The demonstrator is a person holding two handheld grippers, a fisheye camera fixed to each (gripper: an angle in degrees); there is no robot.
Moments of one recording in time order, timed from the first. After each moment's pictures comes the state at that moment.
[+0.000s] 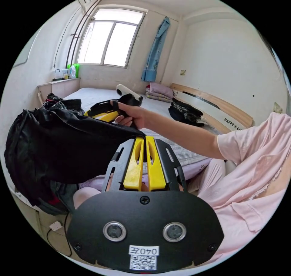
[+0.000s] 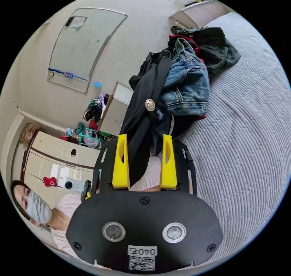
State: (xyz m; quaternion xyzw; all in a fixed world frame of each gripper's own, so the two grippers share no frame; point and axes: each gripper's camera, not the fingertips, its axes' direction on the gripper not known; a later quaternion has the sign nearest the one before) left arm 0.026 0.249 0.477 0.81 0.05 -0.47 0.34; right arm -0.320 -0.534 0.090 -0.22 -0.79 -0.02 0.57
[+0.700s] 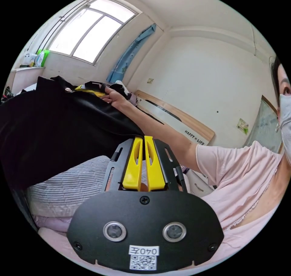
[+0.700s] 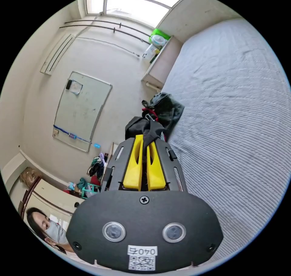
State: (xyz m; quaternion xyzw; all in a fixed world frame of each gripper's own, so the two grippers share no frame) left arm -0.135 0.247 0.348 0.91 0.14 -0.27 0.29; right arm -0.012 -0.616 0.142 -0.11 -0.69 0.27 0.66
